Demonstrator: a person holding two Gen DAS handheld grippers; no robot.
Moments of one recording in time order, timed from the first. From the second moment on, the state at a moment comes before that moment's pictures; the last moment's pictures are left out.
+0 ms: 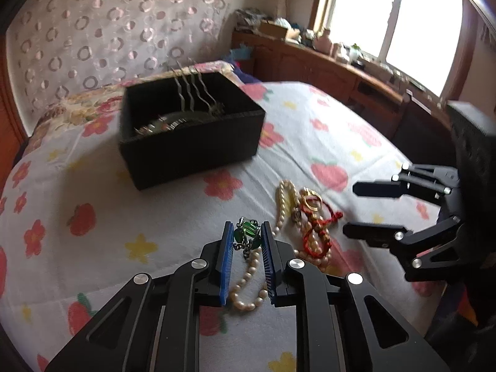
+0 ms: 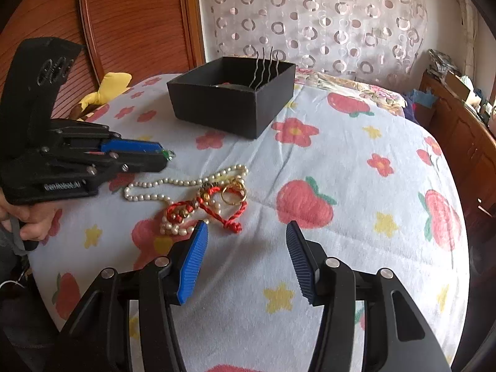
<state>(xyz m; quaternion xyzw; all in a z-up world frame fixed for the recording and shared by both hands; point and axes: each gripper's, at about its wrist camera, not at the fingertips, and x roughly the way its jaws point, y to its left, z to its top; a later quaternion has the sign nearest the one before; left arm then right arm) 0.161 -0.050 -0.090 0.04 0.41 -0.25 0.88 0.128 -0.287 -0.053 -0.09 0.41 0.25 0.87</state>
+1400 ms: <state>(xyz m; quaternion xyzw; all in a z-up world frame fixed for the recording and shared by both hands) 0.168 -0.013 -0.087 0.00 0.39 -0.22 0.89 0.159 -0.265 -0.050 -0.12 0.42 0.29 0.85</state>
